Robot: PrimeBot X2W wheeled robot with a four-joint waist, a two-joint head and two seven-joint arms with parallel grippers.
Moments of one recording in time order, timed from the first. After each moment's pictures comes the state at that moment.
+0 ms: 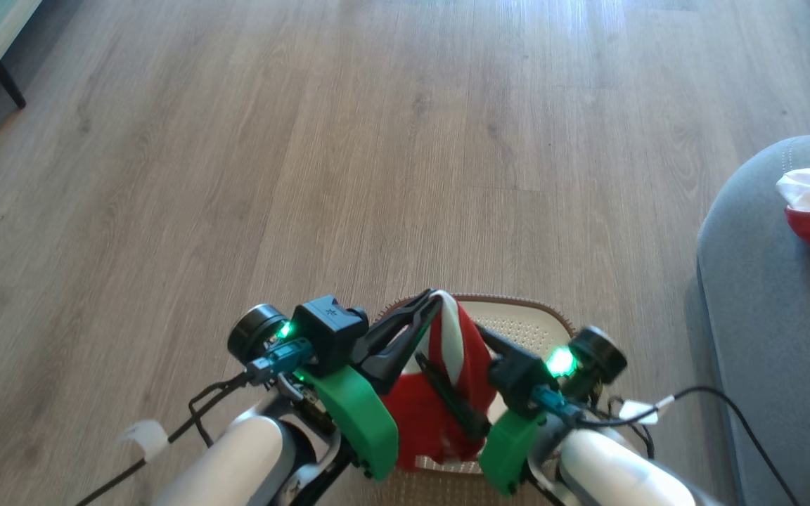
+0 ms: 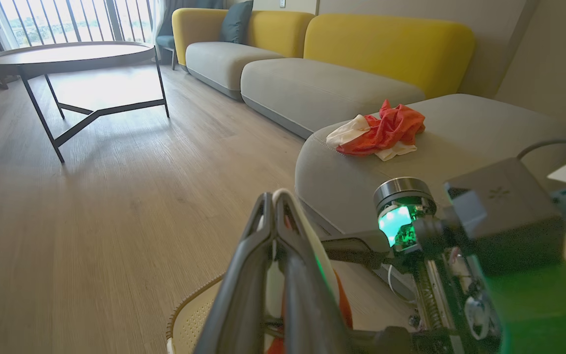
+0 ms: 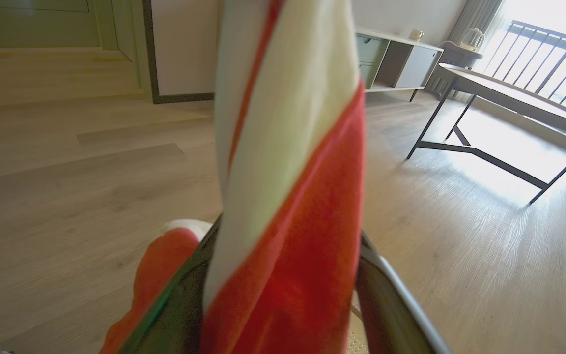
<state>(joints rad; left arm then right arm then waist) -0.27 0.25 -0.74 -0.06 -0.48 -0.06 0.05 -0.38 -0.18 0.84 0.40 0.27 0.12 -0.25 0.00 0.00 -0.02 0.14</state>
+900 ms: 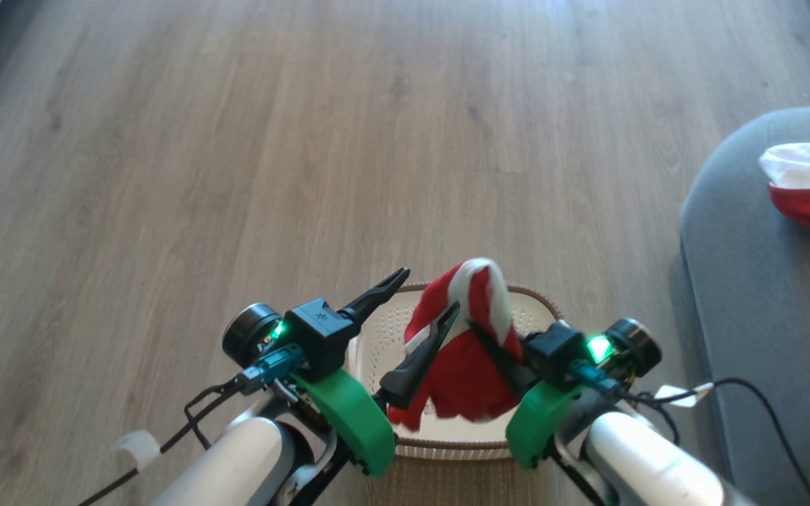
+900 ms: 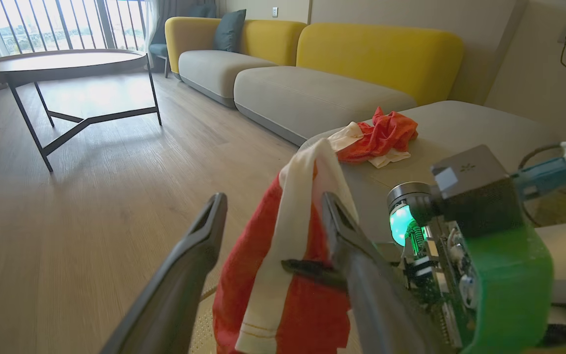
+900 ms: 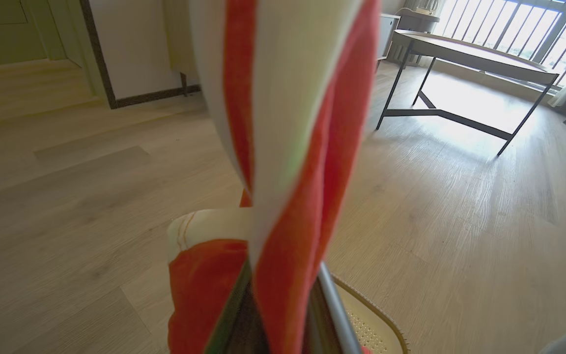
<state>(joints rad) -0.27 0.26 -0.74 -0.06 -0.47 -0.04 -0.01 -0.37 -0.20 0.75 0.41 0.32 0.12 -0.25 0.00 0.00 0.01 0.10</state>
